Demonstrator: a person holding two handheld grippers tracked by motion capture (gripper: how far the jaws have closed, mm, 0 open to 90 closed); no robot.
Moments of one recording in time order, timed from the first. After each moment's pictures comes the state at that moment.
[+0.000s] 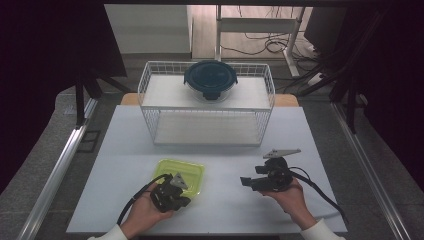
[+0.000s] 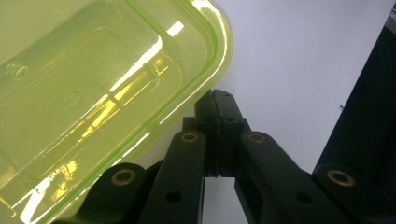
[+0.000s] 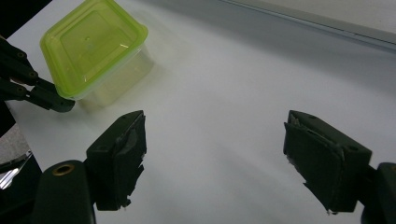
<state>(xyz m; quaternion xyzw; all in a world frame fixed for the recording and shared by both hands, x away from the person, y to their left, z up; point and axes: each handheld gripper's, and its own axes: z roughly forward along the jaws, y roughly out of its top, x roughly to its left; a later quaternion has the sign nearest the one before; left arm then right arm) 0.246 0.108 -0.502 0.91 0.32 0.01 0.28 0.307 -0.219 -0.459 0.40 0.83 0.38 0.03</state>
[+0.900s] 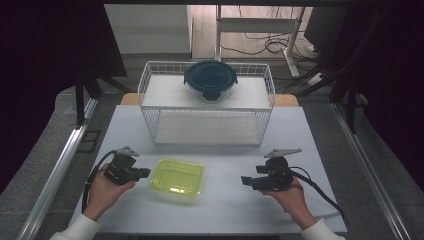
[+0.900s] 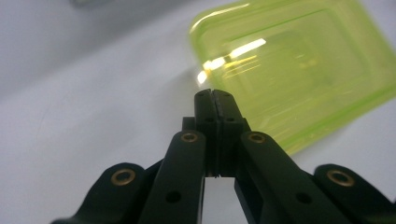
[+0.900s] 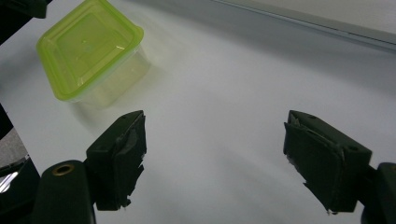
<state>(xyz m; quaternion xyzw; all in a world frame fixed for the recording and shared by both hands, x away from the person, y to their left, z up) 0.283 0.232 -0.480 0.82 0.48 0.06 0.30 0.309 -0.221 -0.460 0.41 0.83 0.39 0.03</state>
